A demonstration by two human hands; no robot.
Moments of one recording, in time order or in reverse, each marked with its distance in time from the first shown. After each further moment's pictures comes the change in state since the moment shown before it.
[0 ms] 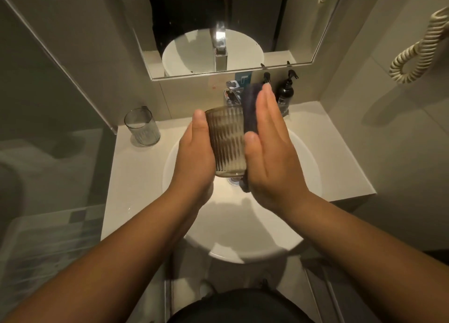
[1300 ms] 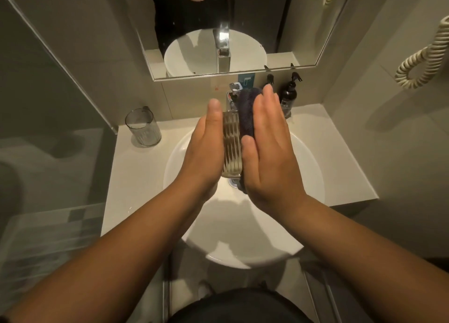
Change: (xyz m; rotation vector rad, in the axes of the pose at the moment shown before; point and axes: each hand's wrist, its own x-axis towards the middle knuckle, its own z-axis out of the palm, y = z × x) left_hand 0.018 0.005 0.003 0.163 -0.082 -0.047; right_hand 0.006 0.006 0.012 -0.090 0.053 -0.077
